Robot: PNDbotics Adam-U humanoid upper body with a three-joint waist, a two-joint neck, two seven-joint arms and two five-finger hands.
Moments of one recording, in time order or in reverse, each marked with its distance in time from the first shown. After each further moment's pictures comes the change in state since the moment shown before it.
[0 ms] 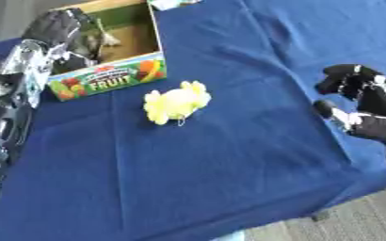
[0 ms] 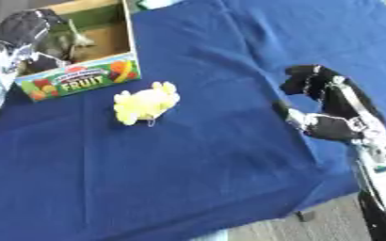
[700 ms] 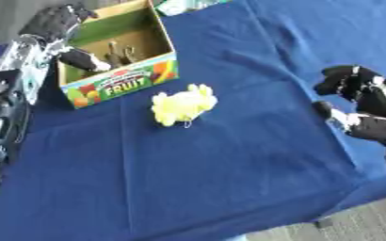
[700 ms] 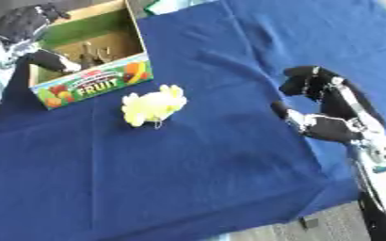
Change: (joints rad) left arm 0.005 0.004 -0.003 -0.075 0.059 -0.021 -0.012; right arm 0.005 0.000 0.000 0.000 -0.001 0.000 0.000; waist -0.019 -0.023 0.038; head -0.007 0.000
